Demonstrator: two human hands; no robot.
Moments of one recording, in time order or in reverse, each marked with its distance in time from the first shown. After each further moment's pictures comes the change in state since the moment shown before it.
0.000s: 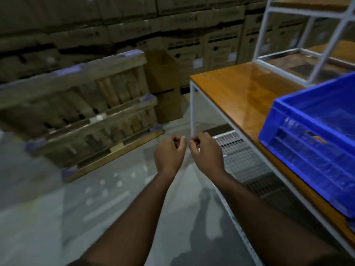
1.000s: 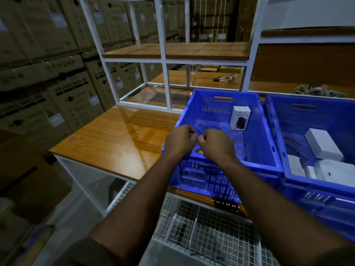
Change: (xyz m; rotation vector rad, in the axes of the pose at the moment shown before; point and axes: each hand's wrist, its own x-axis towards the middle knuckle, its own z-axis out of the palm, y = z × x) left_hand 0.064 0.310 0.197 -0.146 -0.745 0.914; right_hand 0.079 0.159 -0.235 -0.609 0.353 0.812
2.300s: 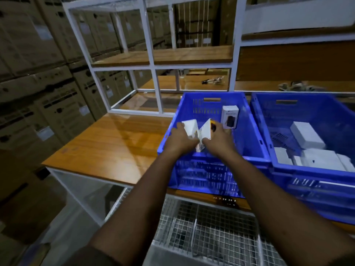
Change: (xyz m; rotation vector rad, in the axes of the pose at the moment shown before) left_hand -0.008 0.021 -0.010 -0.132 -0.226 -0.151; right_hand -0.009 0.020 -0.022 0.360 -0.085 0.313
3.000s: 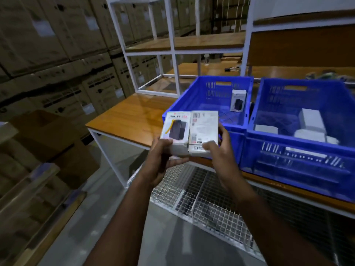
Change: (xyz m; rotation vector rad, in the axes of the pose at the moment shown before) left_hand -0.233 -0.028 0.029 -1.257 0.036 -0.099; right_hand -0.199 0.073 -0.051 0.912 -0.178 -0.202
